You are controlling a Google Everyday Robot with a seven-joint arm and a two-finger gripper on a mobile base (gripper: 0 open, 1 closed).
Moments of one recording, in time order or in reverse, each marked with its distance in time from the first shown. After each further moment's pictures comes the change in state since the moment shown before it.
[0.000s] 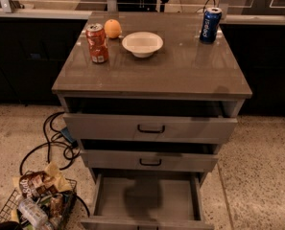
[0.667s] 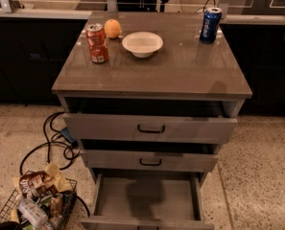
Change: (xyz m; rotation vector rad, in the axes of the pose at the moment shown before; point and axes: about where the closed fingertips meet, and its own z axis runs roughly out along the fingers) arm -0.010 -0.013 0.010 0.007 -0.046 0.012
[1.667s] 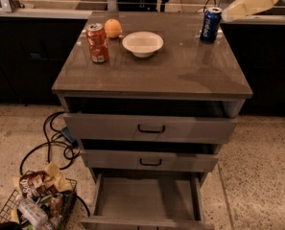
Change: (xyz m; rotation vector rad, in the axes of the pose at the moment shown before) arm -0.062 -0.077 0.161 0.018 -0.457 0.166
